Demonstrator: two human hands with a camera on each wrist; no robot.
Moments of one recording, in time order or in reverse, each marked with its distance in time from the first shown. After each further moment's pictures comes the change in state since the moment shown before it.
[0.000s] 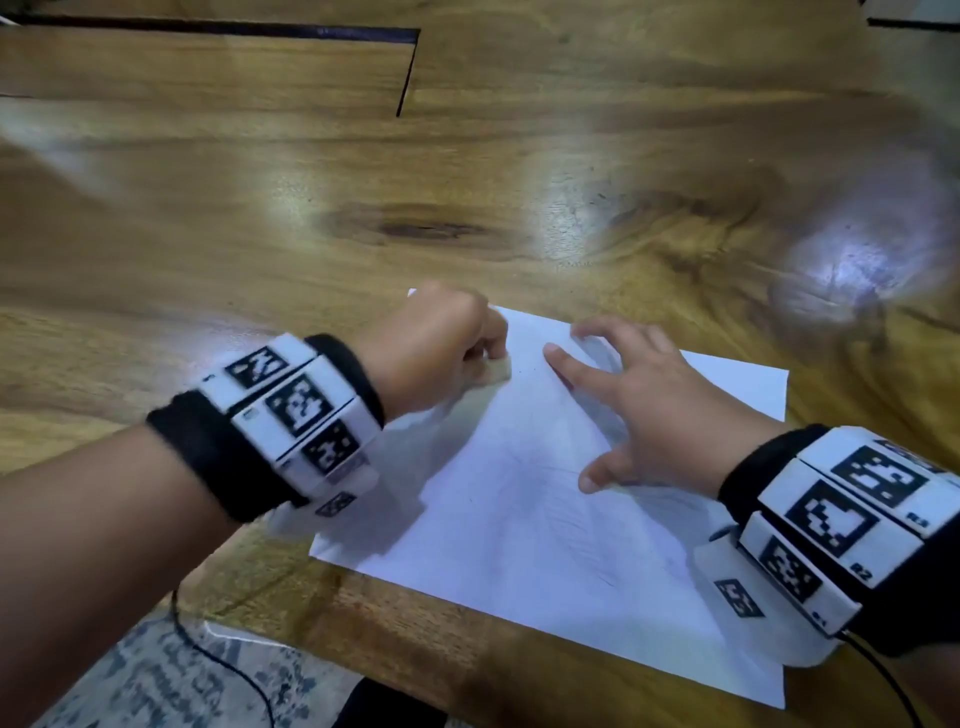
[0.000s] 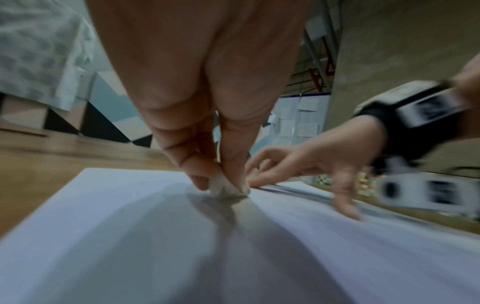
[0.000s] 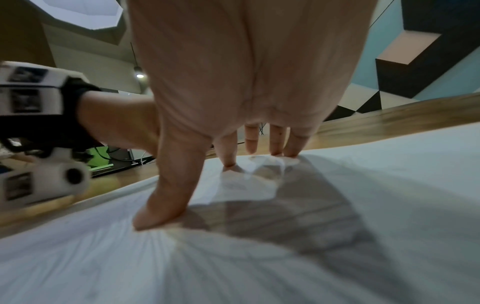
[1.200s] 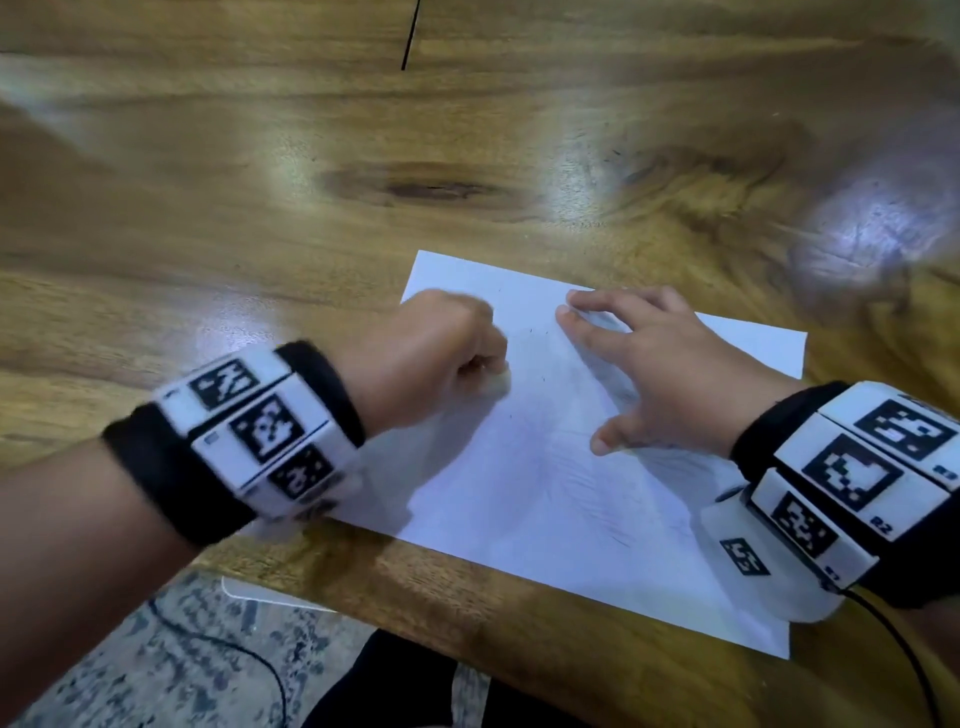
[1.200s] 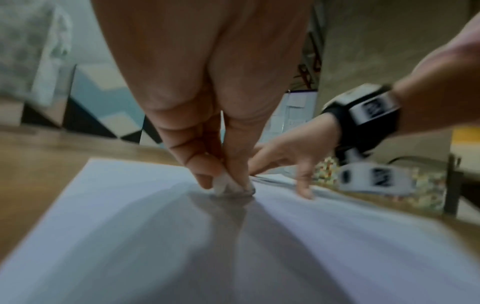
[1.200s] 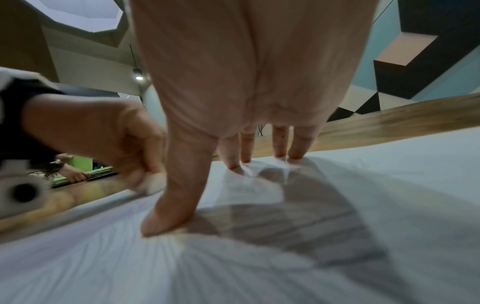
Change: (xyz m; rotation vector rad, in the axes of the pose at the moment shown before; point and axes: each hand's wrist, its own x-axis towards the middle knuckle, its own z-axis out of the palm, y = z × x) left_hand -0.031 -0.004 0.007 -0.010 -0.066 0.138; right_hand 0.002 -0.001 0.001 0.013 0.002 0.003
